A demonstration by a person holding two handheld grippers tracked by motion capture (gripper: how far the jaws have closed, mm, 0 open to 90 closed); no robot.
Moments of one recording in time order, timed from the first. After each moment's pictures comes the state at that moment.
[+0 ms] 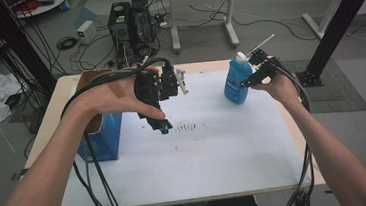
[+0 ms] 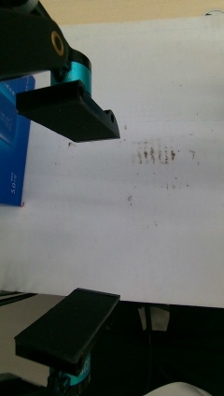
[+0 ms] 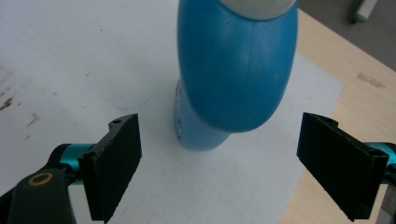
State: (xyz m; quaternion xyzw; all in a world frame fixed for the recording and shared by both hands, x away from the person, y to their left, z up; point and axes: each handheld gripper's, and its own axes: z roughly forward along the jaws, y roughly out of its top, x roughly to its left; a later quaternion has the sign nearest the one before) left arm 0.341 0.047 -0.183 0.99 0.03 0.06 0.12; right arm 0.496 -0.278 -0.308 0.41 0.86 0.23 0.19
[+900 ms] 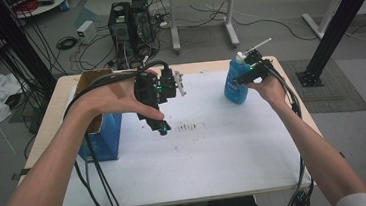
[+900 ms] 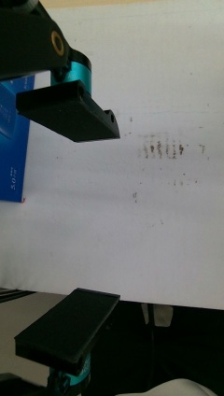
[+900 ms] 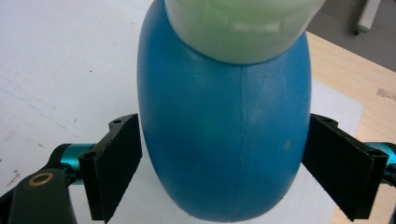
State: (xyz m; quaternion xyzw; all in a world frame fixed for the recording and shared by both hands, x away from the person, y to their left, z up) left arm 0.351 0.051 -0.196 0.99 0.03 0.05 0.12; right arm 0.520 -0.273 -0.336 0.44 0.83 0.29 0.19
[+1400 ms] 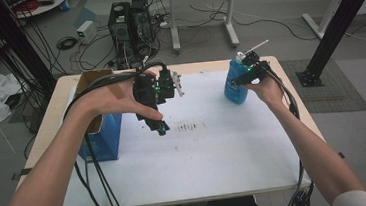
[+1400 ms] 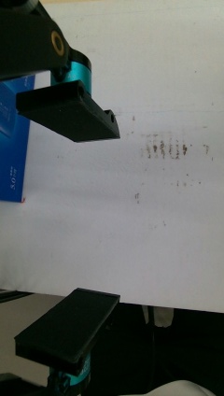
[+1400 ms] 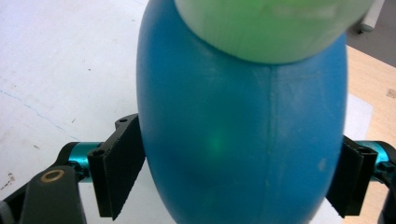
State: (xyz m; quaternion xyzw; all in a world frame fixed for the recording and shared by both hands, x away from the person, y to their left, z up) left arm 0.353 0.054 -0.201 0.99 0.04 0.04 0.12; right arm 0.523 -0.269 -0.343 0.43 0.83 0.29 0.19
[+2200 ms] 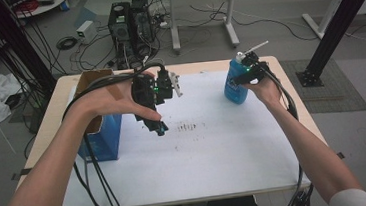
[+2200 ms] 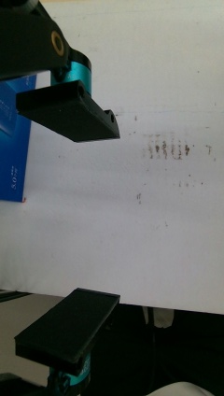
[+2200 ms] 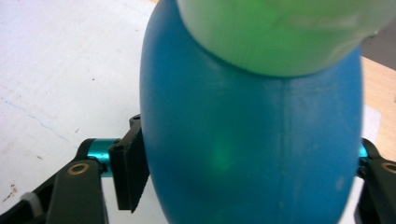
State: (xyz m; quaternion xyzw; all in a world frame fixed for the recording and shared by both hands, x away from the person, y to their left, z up) left arm 0.354 0.057 -0.203 0.99 0.04 0.04 0.12; right arm 0.525 -0.267 -0.347 0.44 0.82 0.31 0.19
